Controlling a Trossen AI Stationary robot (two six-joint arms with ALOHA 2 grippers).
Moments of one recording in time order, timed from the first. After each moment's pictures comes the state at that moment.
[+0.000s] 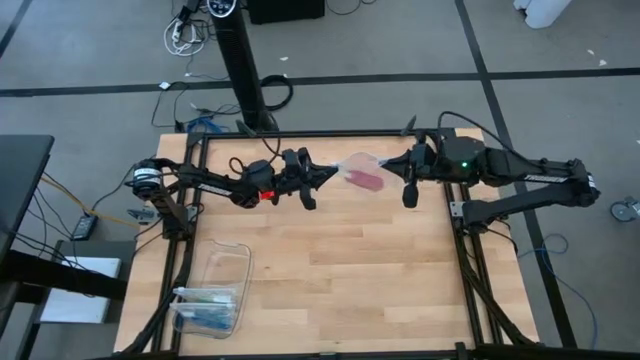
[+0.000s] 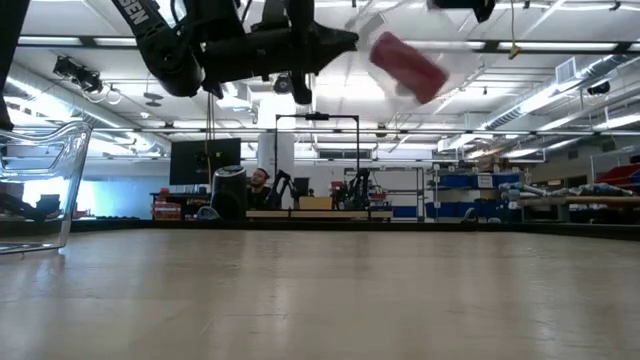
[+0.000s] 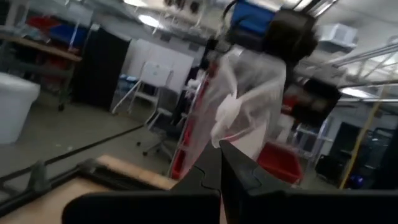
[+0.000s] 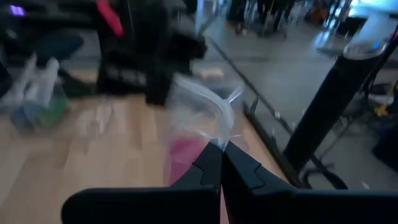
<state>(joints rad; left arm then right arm) 0.17 1.70 0.80 1.22 0.01 -0.36 -0.05 0.88 1.00 -0.39 0.24 -0.06</state>
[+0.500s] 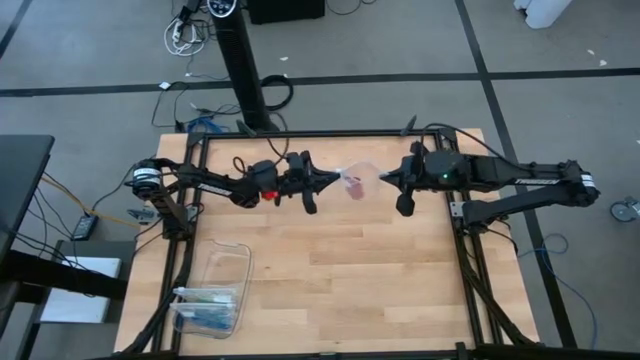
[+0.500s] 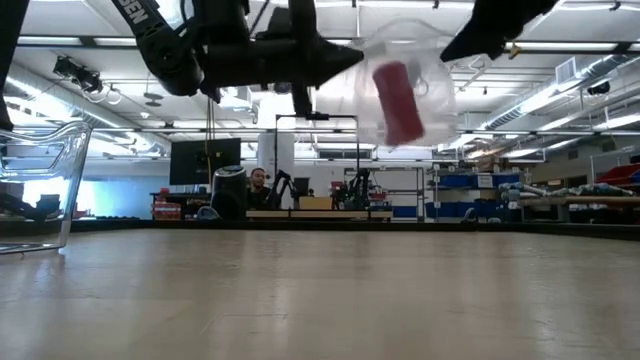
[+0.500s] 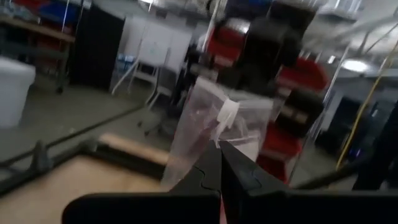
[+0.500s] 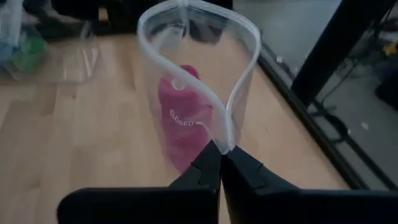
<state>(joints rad) 0.18 1.69 0.80 1.12 0.05 -0.34 -0.05 0.89 0.88 -0.49 0.27 0.05</state>
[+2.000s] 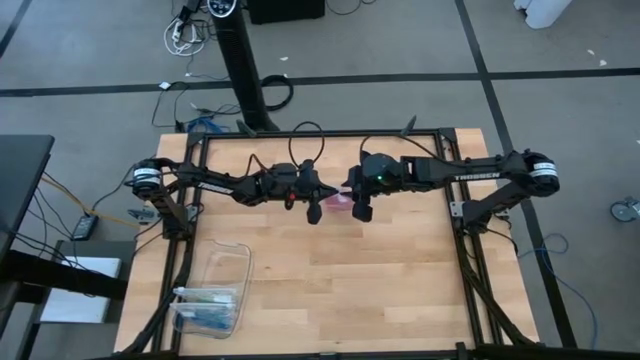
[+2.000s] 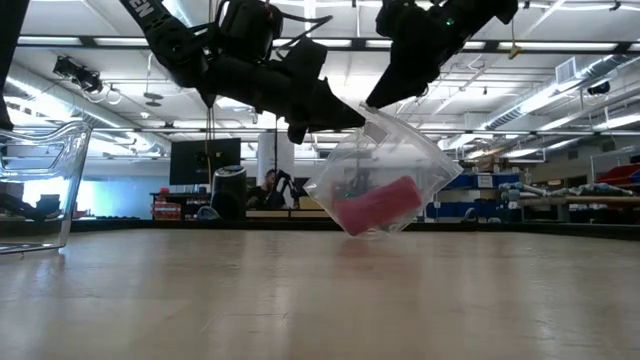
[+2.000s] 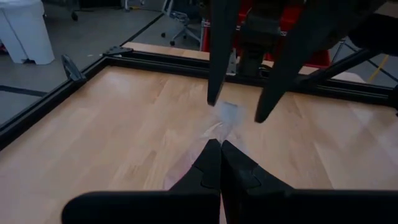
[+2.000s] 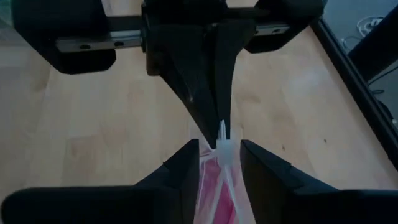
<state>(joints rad) 0.17 1.69 0.86 0.60 0.05 -0.09 -0.10 1.38 1.04 -0.33 0.10 -0.02</state>
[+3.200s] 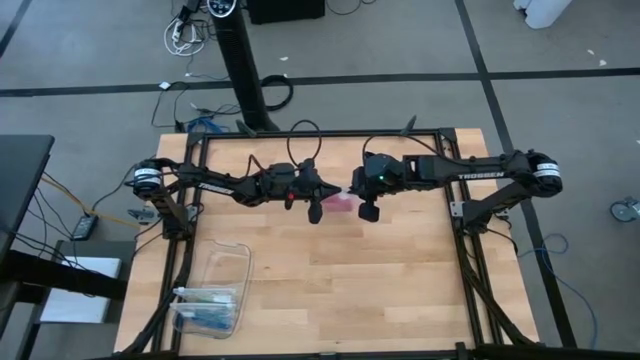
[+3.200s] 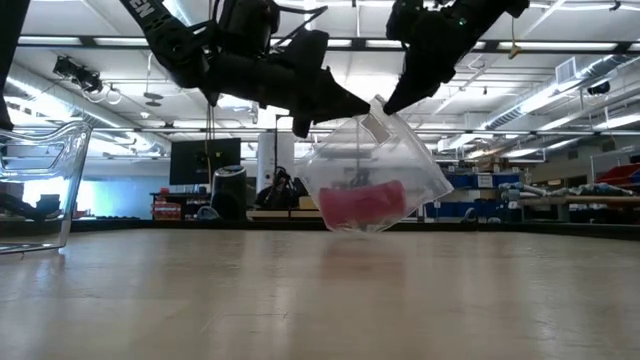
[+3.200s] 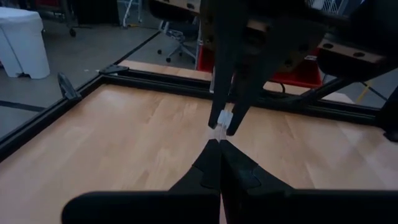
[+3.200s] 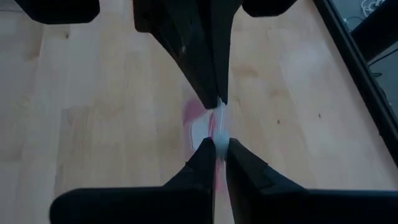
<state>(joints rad) 0.17 1.70 0.86 0.68 0.06 -0.11 -0.11 1.36 1.05 -0.48 0.11 -0.04</state>
